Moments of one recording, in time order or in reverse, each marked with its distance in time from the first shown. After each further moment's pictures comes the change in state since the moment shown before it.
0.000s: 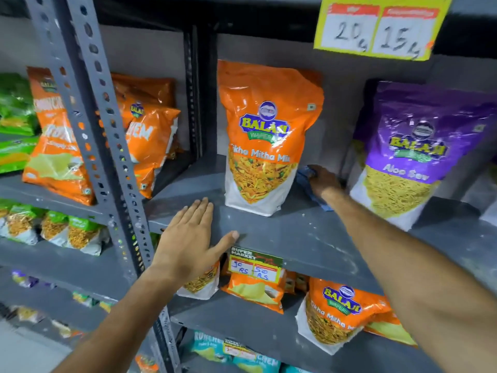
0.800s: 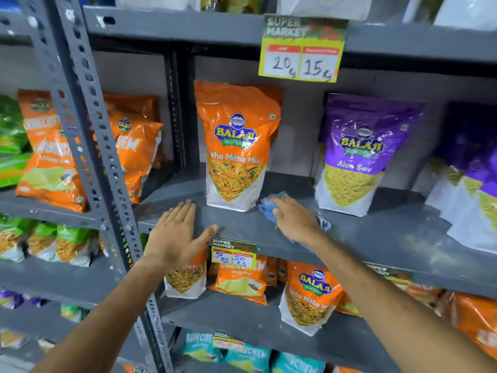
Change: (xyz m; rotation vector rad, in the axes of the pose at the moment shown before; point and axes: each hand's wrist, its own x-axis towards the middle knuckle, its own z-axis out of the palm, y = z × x) left_hand -0.003 0.002 -0.005 -0.038 -0.049 -0.018; right_hand -0.170 -0.016 -0.024 -0.257 -0.074 -0.297
